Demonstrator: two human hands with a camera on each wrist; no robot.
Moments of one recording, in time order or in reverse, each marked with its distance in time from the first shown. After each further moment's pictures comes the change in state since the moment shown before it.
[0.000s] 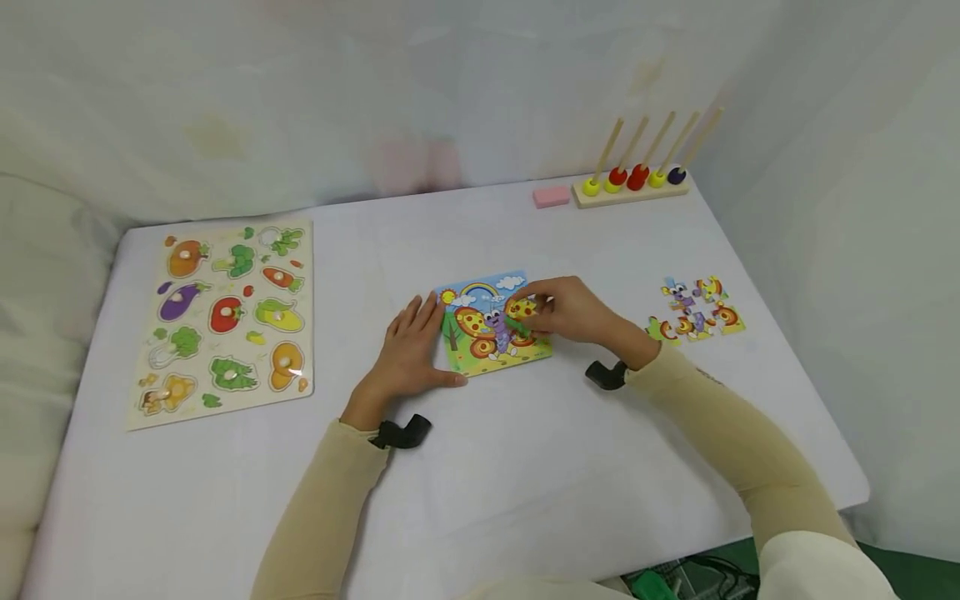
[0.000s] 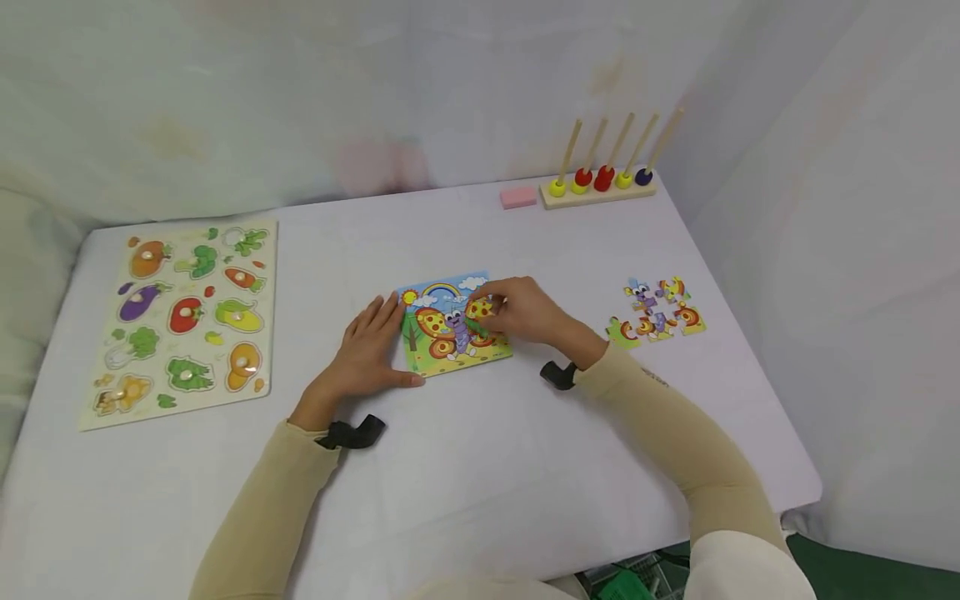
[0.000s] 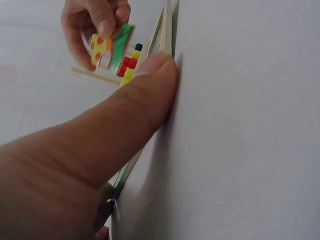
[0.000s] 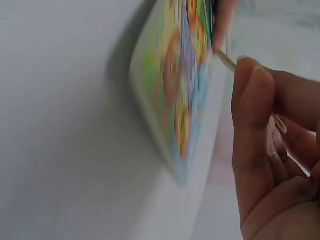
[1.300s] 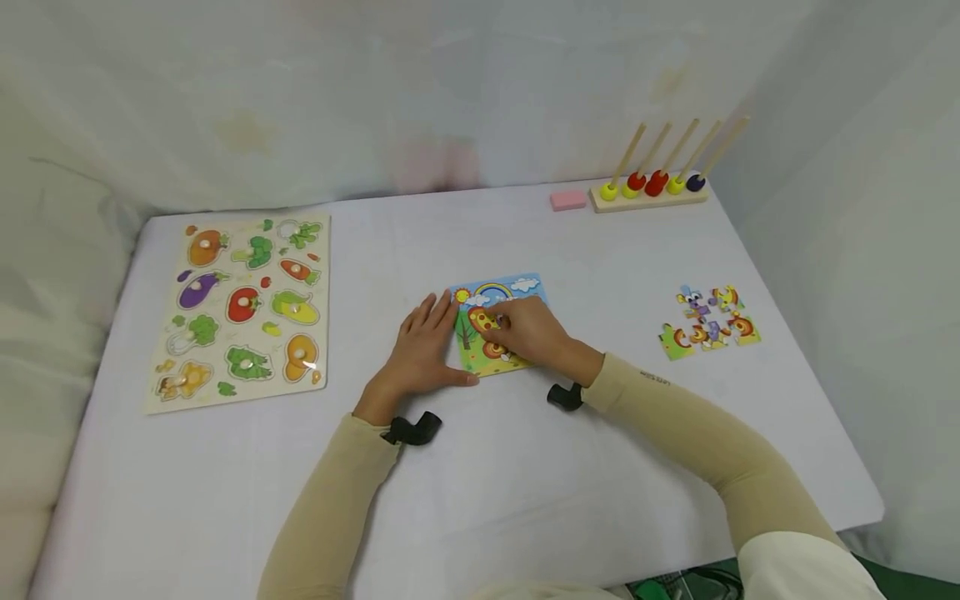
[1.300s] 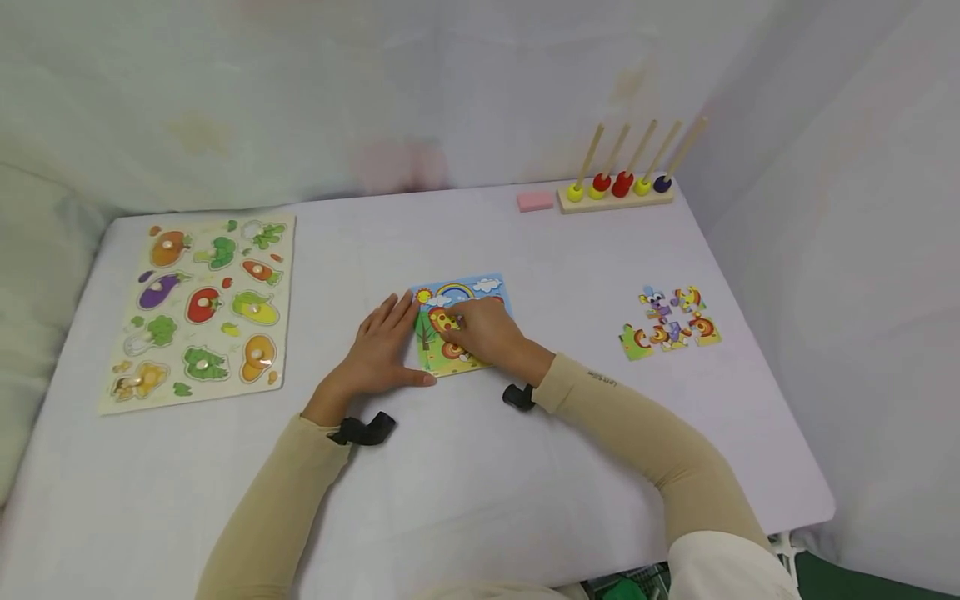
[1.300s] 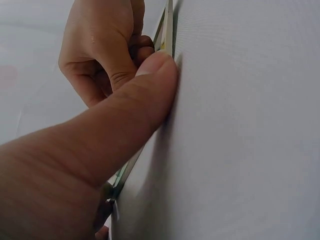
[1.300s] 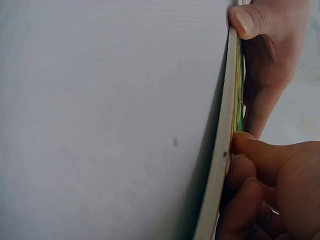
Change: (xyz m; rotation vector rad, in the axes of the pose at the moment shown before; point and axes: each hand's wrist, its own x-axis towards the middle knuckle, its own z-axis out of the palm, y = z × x) left_hand -0.003 -0.001 0.001 0.008 0.022 0.011; right_hand 0.038 -0.024 0.073 -0.188 0.024 0.006
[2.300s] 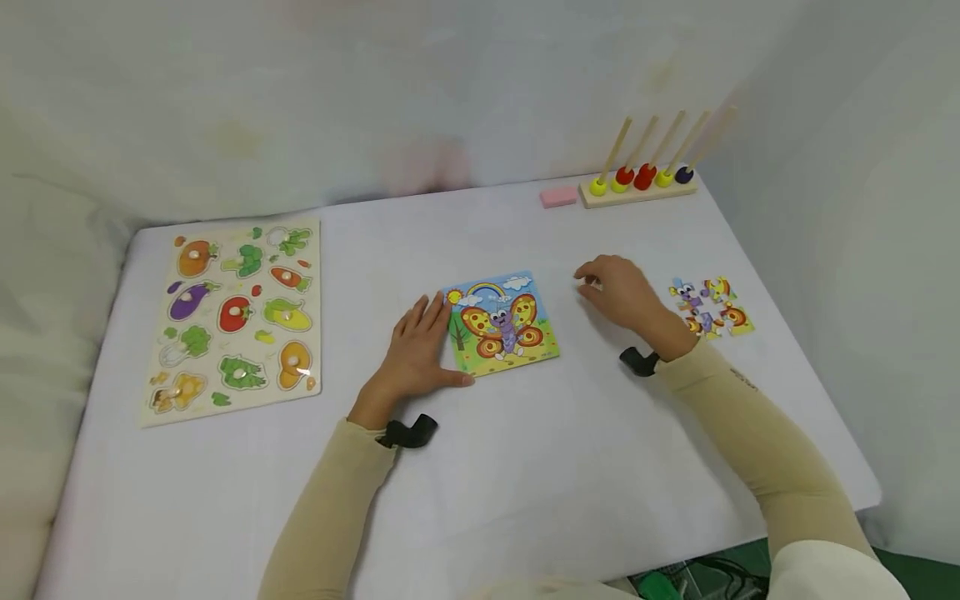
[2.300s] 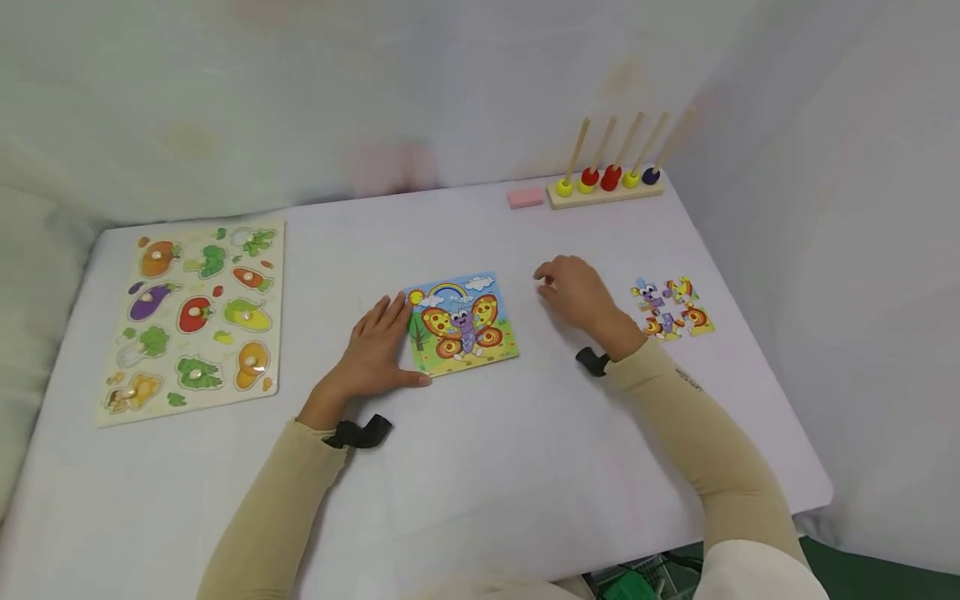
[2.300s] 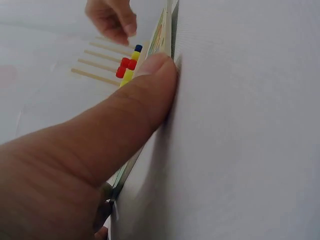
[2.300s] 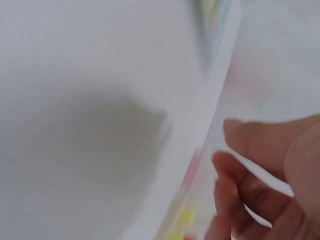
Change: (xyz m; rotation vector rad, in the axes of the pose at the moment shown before) left_hand 0.004 0.002 0.000 0.041 -0.028 -0.025; right_hand -0.047 0.078 -0.095 -0.142 0.093 0.208
